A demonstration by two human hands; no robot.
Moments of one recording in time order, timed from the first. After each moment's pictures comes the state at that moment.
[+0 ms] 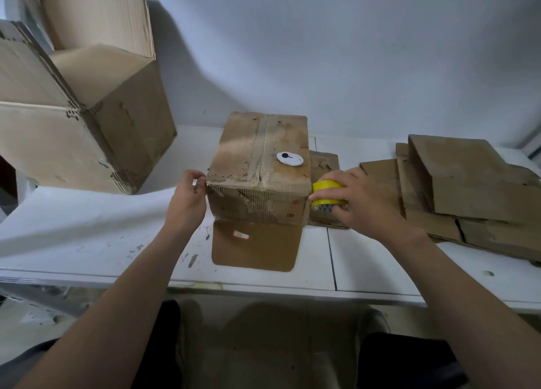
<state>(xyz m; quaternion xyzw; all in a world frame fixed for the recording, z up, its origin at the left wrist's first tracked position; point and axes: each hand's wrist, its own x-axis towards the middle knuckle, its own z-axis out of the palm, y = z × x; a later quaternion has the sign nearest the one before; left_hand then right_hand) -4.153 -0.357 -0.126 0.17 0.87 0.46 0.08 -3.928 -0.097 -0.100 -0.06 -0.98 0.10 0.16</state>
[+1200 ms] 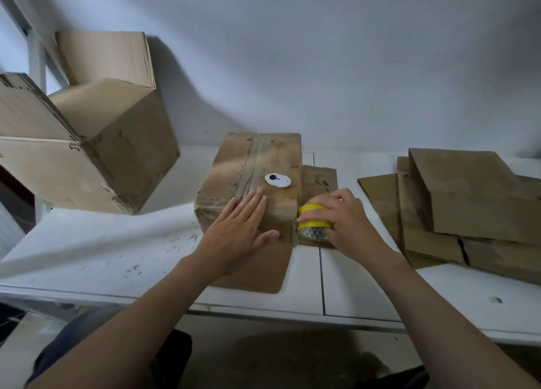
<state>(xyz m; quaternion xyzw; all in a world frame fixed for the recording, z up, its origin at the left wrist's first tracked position) -4.082 -0.307 -0.110 0.53 0.85 0.02 0.00 -3.931 -0.087 -0.117 -0.06 -0.96 0.18 0.20</state>
